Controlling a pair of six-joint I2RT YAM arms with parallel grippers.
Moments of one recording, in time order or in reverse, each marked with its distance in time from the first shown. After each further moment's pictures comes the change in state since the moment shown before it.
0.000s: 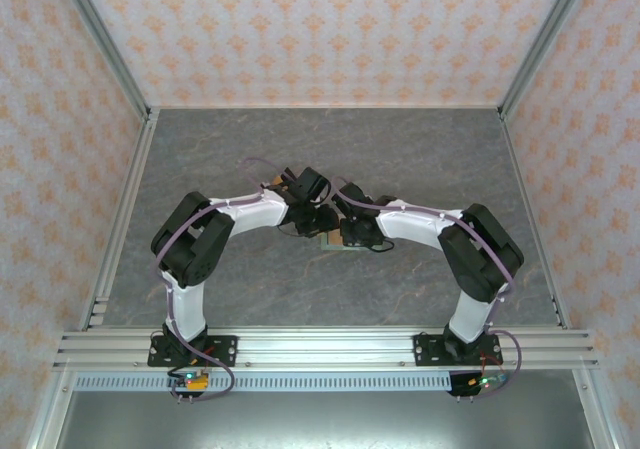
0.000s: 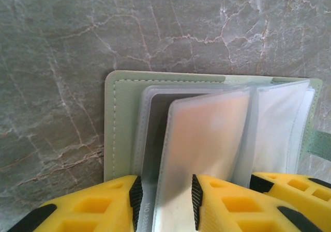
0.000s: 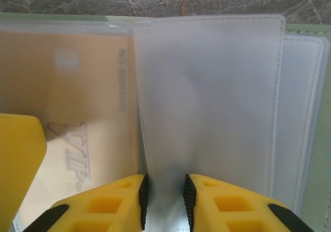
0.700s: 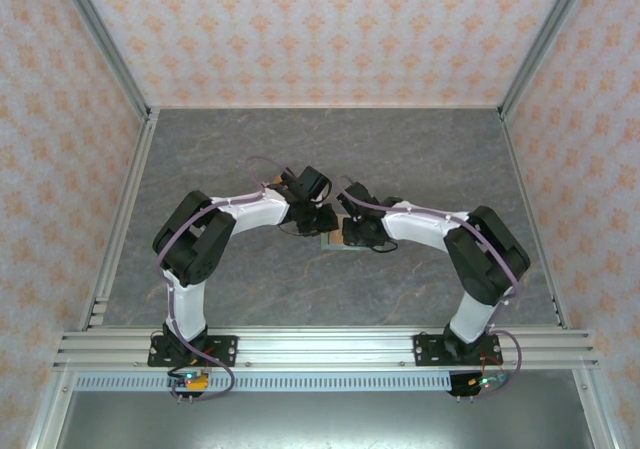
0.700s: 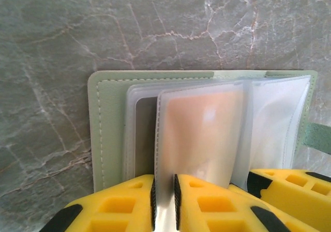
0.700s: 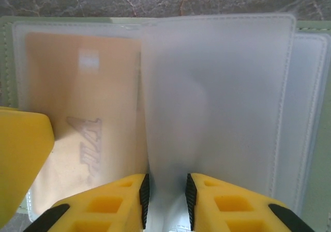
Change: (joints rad) left arm 0.001 0.010 0.011 0.006 0.039 0.041; right arm -0.023 -0.045 -0.047 0.049 -0.057 0.003
